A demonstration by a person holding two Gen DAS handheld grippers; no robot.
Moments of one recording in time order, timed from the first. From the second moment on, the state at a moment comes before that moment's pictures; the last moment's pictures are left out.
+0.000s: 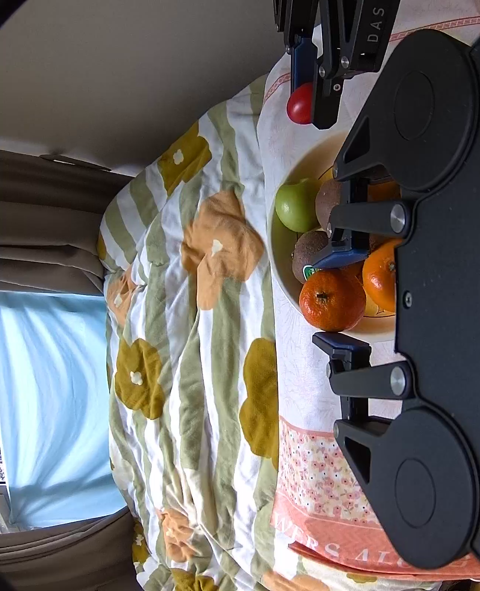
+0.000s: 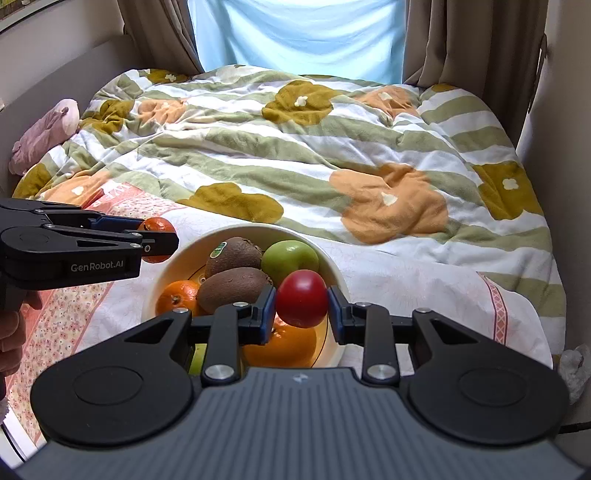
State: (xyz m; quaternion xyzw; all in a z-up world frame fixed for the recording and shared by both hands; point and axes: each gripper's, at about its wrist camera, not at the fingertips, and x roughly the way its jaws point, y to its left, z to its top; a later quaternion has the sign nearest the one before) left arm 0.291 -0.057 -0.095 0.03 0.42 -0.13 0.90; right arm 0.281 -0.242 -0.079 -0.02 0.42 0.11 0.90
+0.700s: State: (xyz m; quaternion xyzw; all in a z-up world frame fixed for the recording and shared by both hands) left arm 0.270 -0.051 -0.087 0.03 0.41 -0.12 0.90; right arm 0.306 -0.247 -0.088 -0.01 0.45 0.12 0.89
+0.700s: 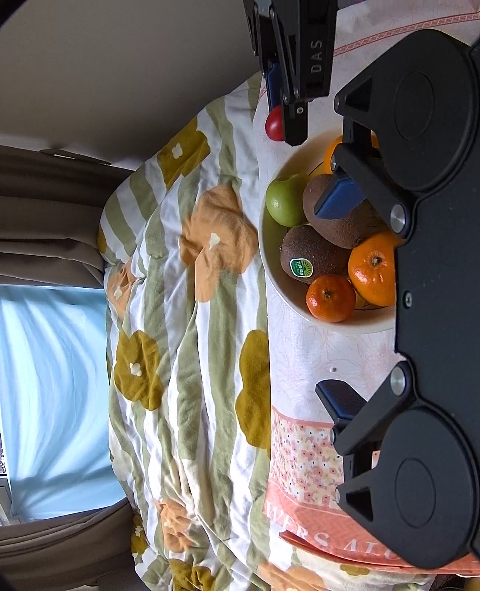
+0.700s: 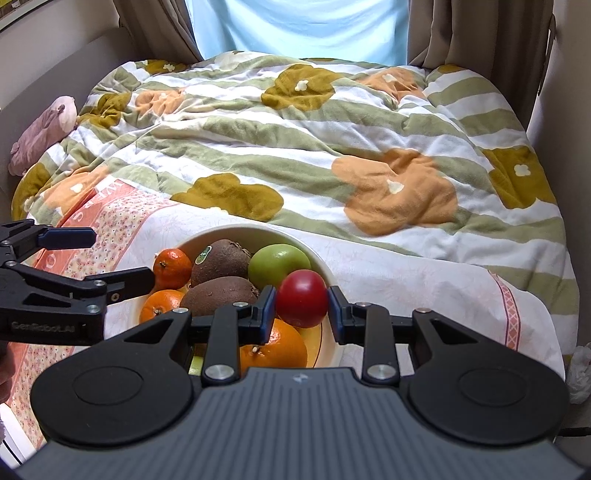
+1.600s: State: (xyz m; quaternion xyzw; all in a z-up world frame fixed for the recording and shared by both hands) left arm 0.234 -0.030 -0.071 0.02 0.41 -0.10 0.91; right arm 0.293 -0.249 -0.089 0.01 0.42 0.10 0.90
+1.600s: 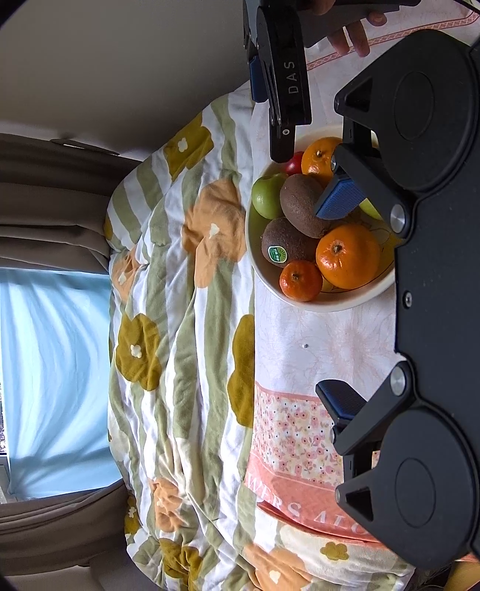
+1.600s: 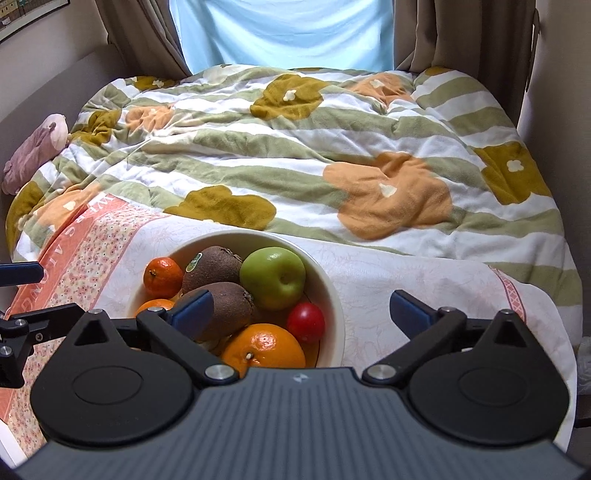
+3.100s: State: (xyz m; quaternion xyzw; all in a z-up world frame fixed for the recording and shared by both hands) left arm 0.079 -0.116 -0.101 0.08 0.36 -0.16 0.92; right arm 0.105 -0.309 -0.087 -0.01 0.39 0.04 0.92
